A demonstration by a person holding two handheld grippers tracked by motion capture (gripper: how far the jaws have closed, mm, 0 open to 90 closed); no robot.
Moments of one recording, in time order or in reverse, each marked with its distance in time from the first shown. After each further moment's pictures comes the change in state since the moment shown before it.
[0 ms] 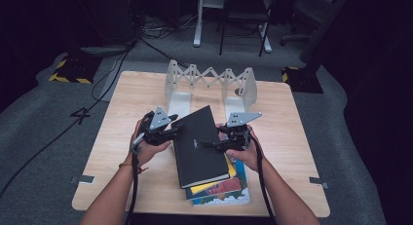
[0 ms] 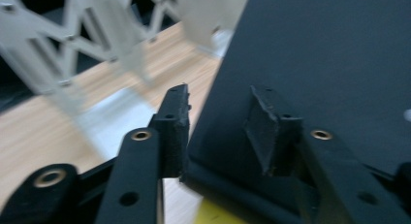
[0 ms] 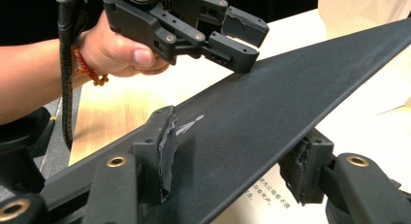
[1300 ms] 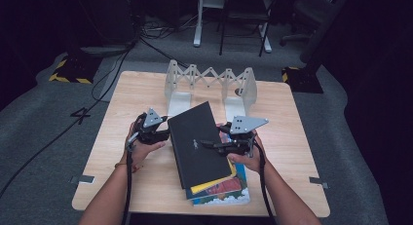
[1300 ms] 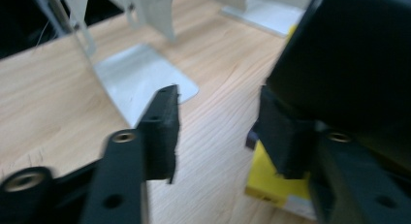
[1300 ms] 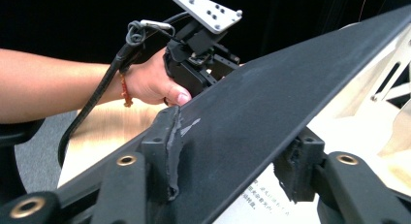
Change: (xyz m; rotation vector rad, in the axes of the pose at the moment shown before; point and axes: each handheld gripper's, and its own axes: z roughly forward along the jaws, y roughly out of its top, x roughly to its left) left arm 0.029 -0.038 0.018 0.014 -0.048 -0.089; right arm 0.025 0.014 -0.017 -0.087 -0.035 -0.175
